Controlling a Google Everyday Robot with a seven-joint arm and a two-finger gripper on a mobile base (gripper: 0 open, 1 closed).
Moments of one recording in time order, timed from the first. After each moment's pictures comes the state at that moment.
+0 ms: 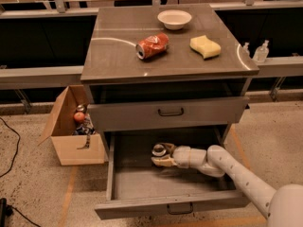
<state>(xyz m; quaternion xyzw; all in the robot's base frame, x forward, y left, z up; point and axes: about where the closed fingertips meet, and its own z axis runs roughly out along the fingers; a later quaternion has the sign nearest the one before) 0.630 -0.037 0.422 -0.45 0.62 0.40 0.51</state>
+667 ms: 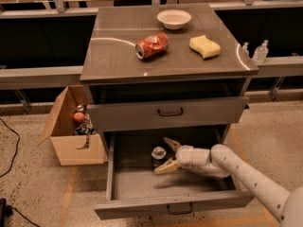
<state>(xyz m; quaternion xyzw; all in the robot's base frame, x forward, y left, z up) 0.623 -0.050 0.436 -0.45 0.64 0.37 0.49</state>
